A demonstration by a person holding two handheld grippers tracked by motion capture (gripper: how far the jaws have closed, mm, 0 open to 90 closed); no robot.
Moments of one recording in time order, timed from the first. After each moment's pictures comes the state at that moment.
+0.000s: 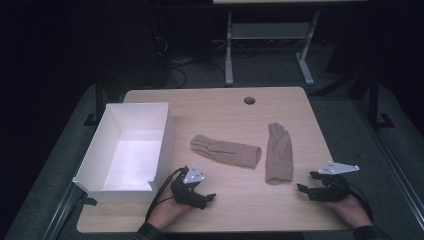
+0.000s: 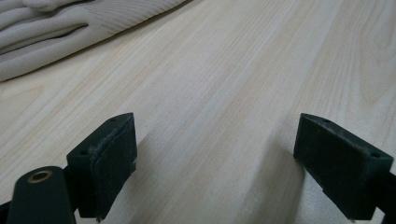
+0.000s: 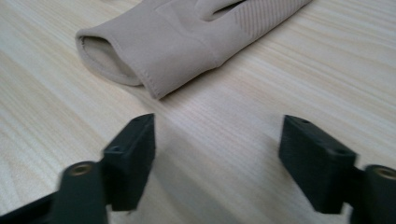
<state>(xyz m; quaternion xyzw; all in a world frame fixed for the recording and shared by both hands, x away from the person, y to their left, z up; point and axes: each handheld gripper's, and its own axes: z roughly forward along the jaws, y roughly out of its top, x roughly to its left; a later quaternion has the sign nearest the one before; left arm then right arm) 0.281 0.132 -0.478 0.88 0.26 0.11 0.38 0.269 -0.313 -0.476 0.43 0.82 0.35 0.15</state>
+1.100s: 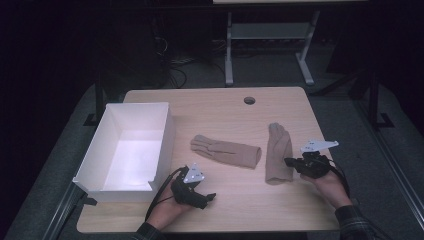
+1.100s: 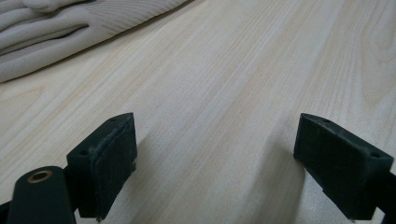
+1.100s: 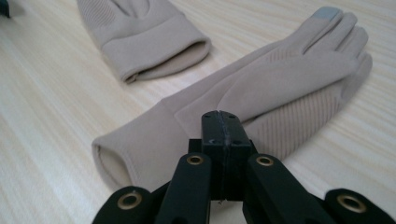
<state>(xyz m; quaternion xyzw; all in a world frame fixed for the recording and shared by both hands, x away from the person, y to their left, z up) 0.282 0.132 -0.477 0.88 0.26 0.11 0.38 0.325 -0.272 -0.448 0.40 0.82 0.38 0.13</state>
